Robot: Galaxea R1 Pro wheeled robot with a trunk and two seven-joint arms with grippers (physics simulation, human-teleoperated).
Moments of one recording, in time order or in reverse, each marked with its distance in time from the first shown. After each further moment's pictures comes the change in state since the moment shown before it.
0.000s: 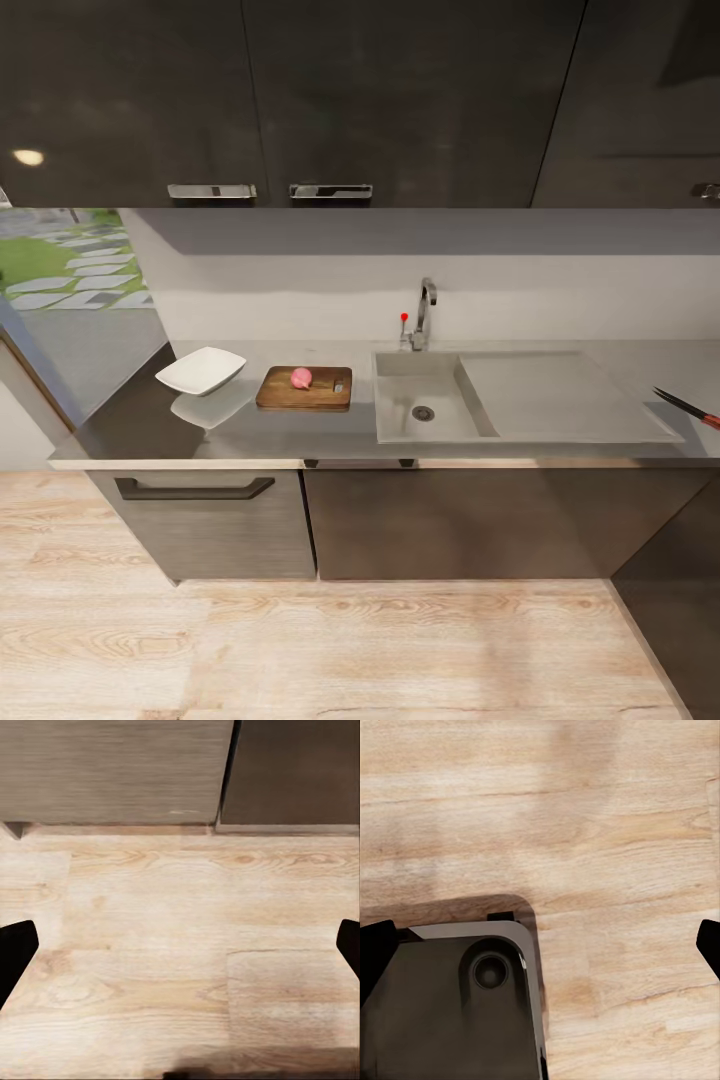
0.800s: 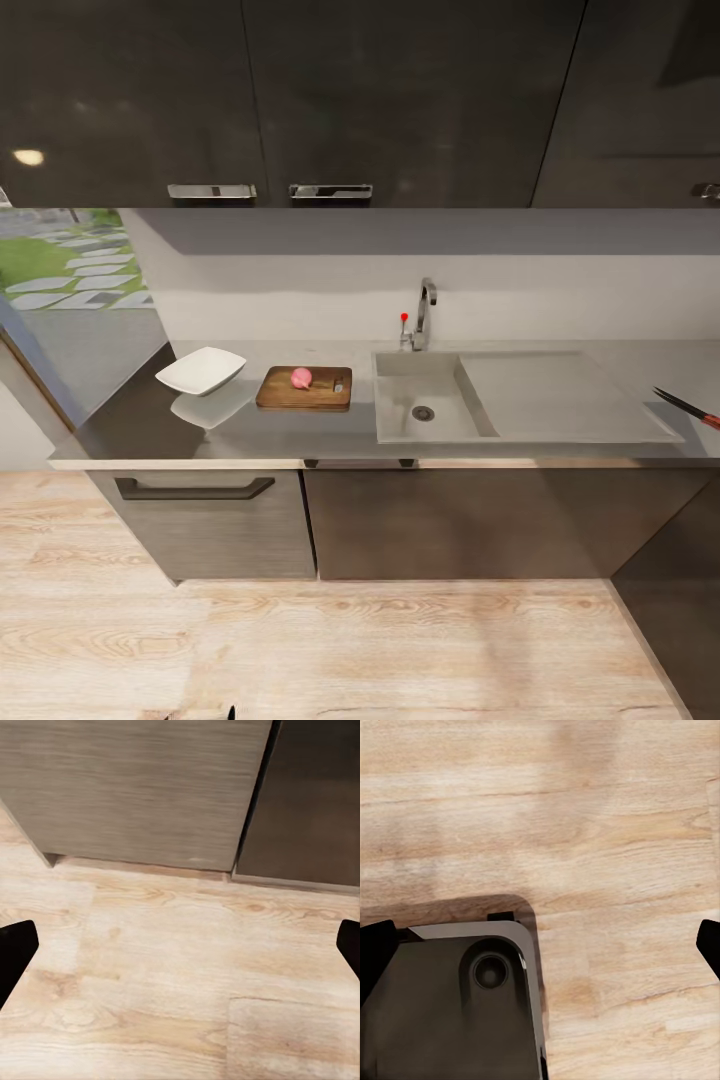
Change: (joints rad) left arm 0.134 -0.085 0.007 -0.265 0.013 0.005 0.092; right arm 0.000 0.000 0.001 0.000 0.000 0.000 0.000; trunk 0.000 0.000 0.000
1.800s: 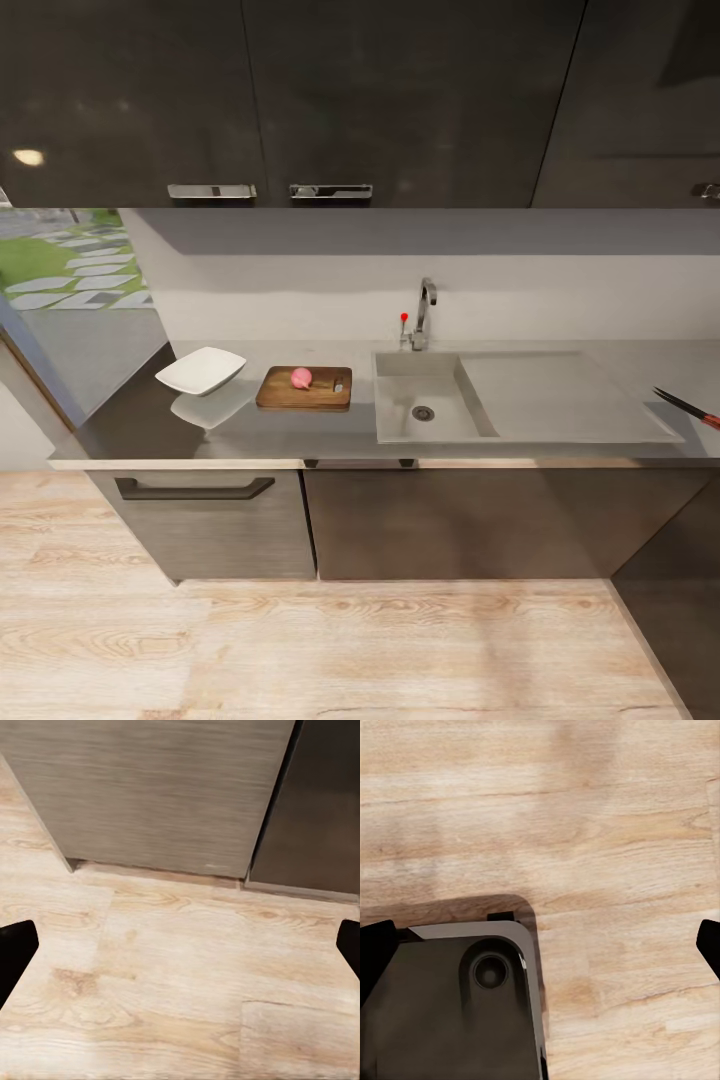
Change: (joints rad) left arm 0.134 0.029 0.002 -0.094 0.055 -0.080 0.001; right arm 0.000 0.000 0.000 0.000 0.000 0.000 0.000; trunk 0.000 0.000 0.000
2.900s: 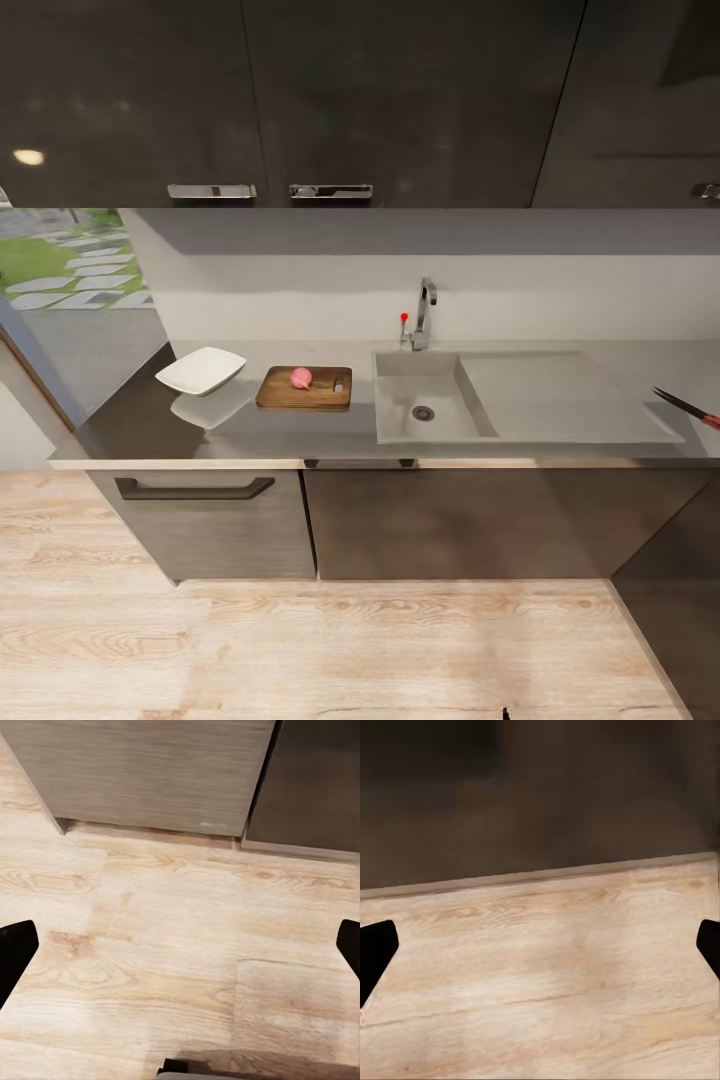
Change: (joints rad) left arm 0.001 -0.001 -0.012 0.098 -0.005 -0.004 0.000; right arm 0.000 -0.022 -0.014 -0.370 0.000 -0.125 -0.009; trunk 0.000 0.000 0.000
